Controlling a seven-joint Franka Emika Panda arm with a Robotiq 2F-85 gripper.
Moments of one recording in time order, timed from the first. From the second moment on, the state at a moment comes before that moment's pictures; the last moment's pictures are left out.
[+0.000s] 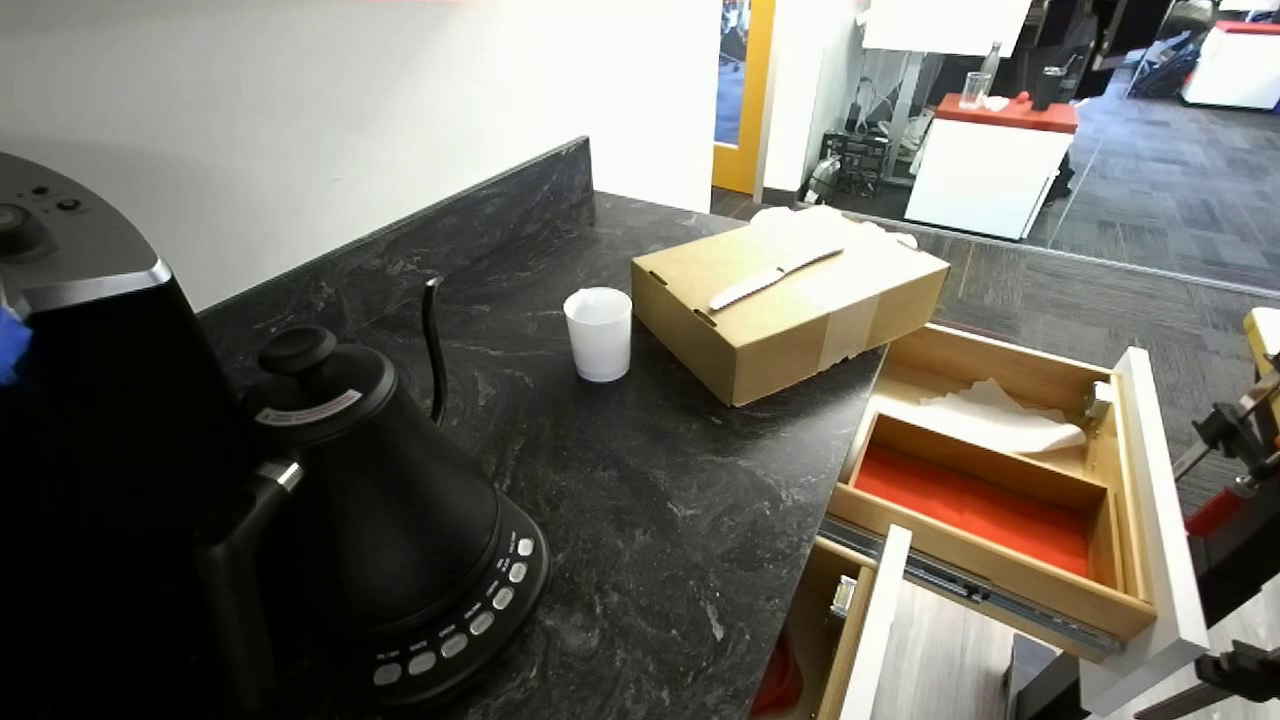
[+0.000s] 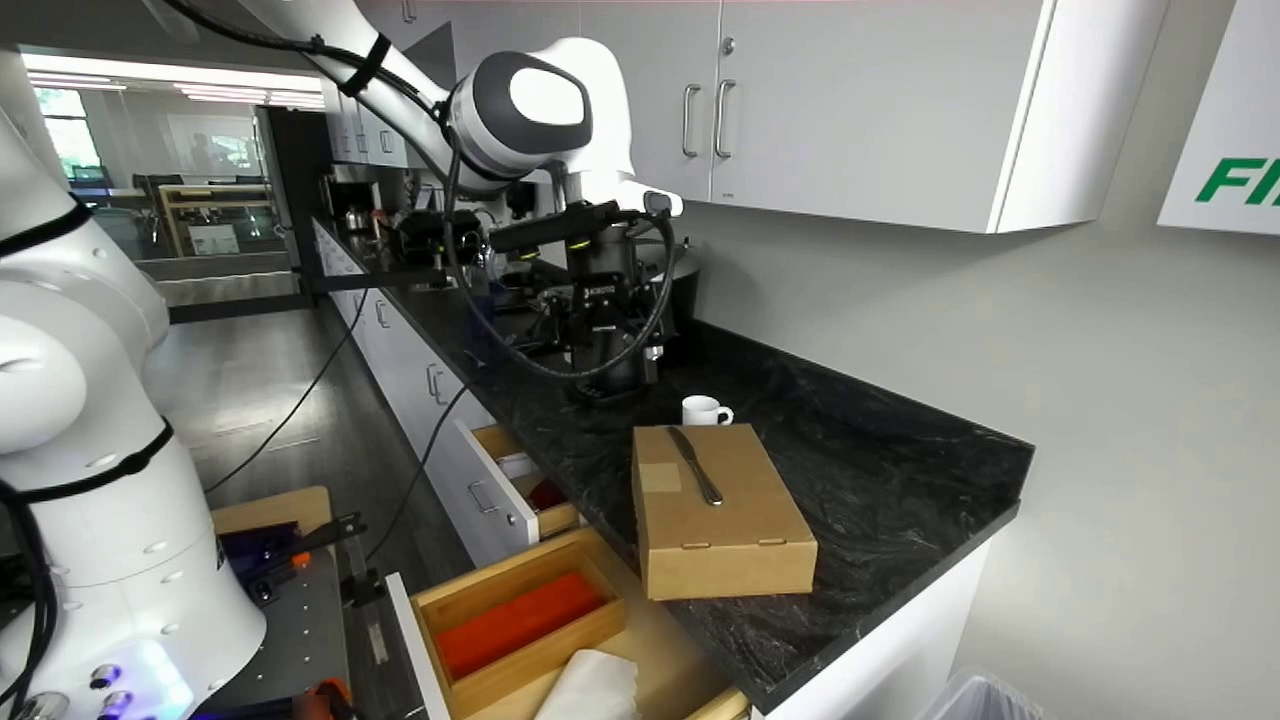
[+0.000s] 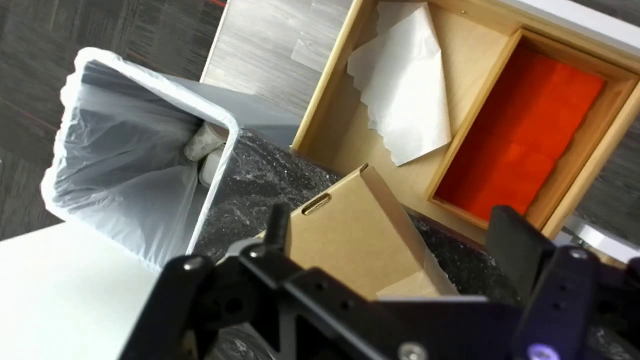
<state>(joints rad) -0.06 -0.27 -0.04 -2.44 -0.39 2.14 -0.33</state>
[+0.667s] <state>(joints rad) 0.03 -0.17 -0.04 -2.36 -0.39 2.32 -0.76</state>
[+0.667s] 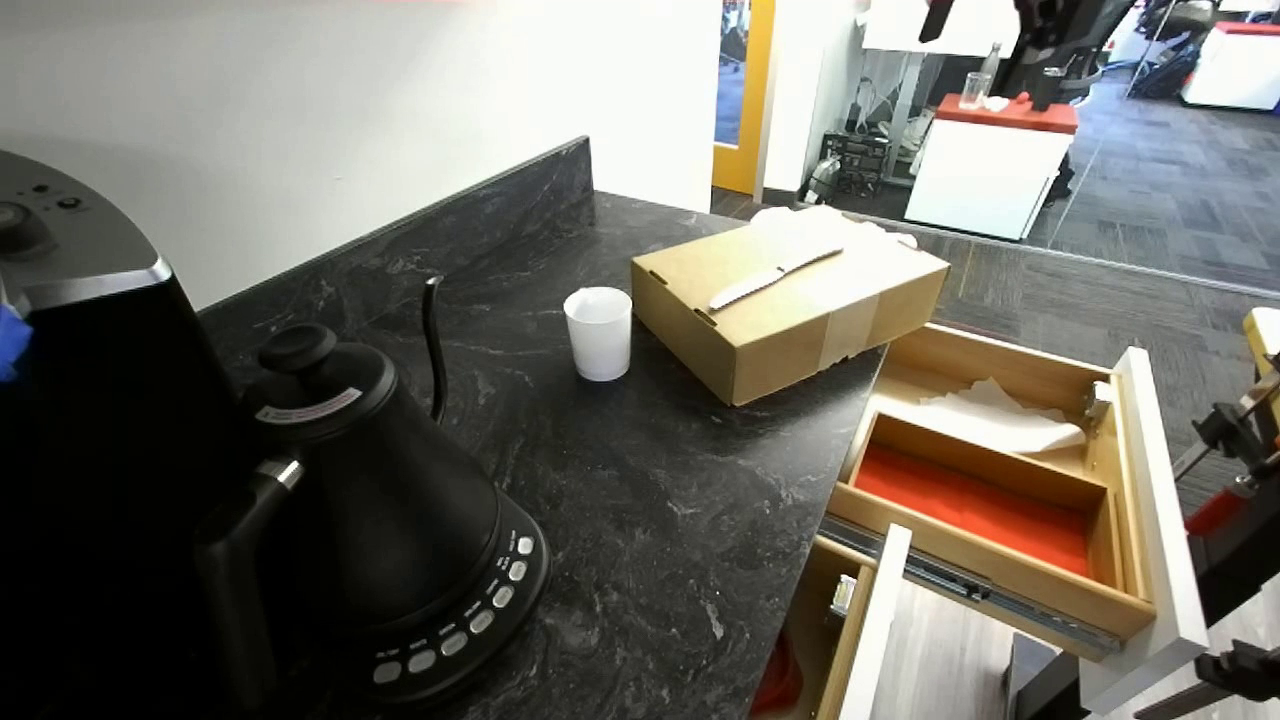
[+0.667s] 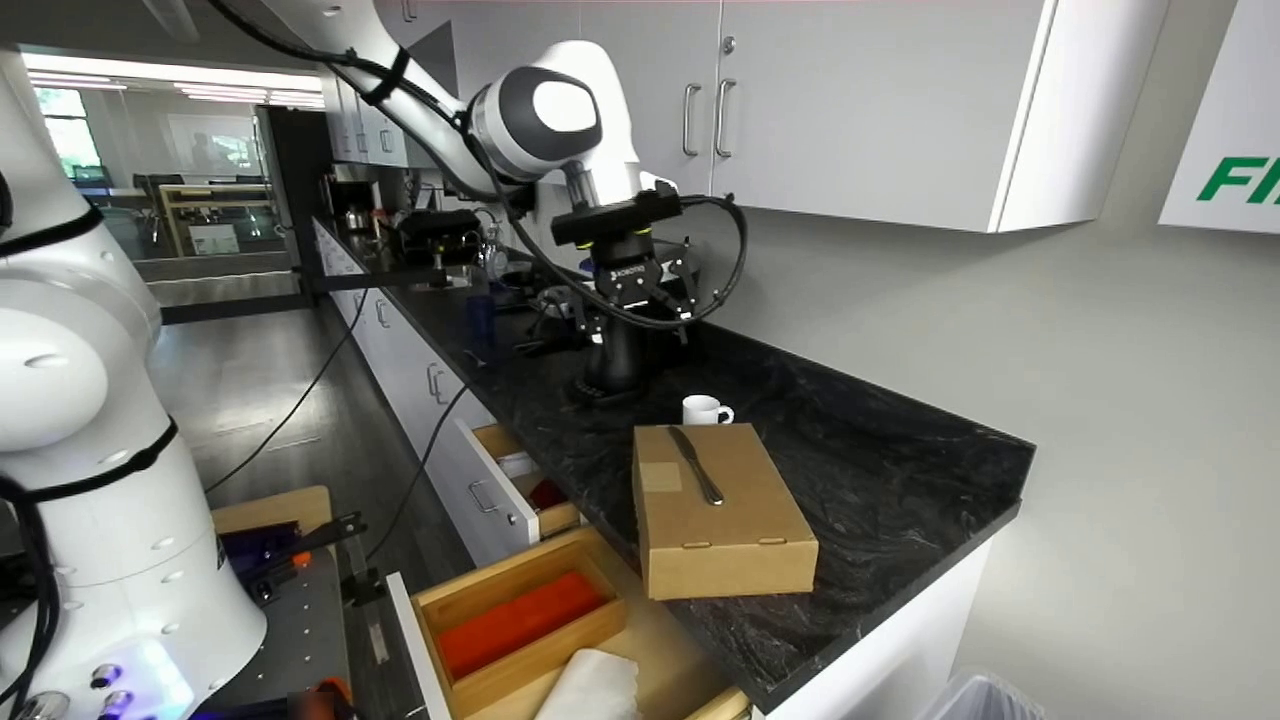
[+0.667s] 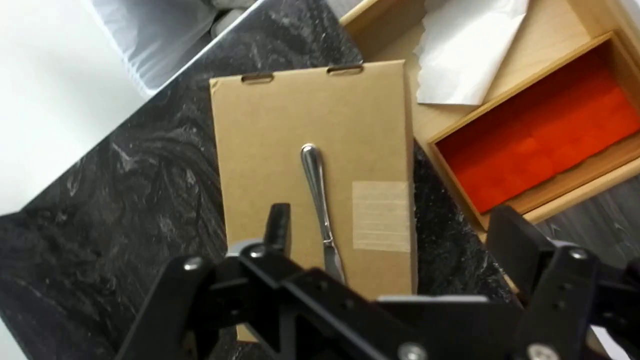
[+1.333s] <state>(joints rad) -0.03 0.10 -0.06 -2.20 -0.27 2.46 -1.11</state>
